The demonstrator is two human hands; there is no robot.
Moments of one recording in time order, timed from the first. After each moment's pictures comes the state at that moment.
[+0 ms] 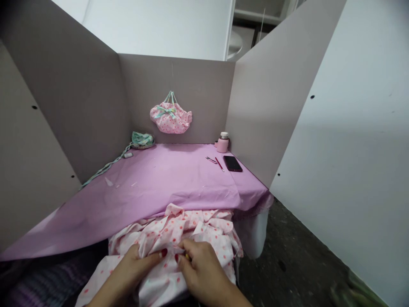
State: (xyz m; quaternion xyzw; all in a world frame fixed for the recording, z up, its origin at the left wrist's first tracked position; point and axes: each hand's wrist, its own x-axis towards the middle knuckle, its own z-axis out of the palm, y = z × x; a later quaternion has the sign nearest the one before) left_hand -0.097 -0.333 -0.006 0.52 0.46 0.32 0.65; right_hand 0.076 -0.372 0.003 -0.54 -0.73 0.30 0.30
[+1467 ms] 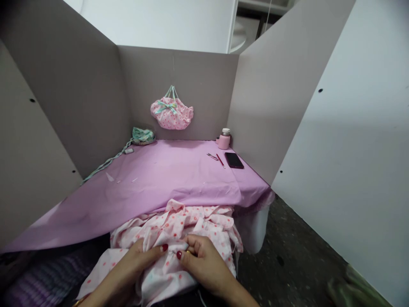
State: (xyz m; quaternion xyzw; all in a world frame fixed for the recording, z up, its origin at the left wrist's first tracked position) left_hand -0.096 -0.334 -0.009 0.49 0.48 0.28 0.67; right_hand 0.077 -0.367 -0.014 -0.41 -0.52 0.63 0.42
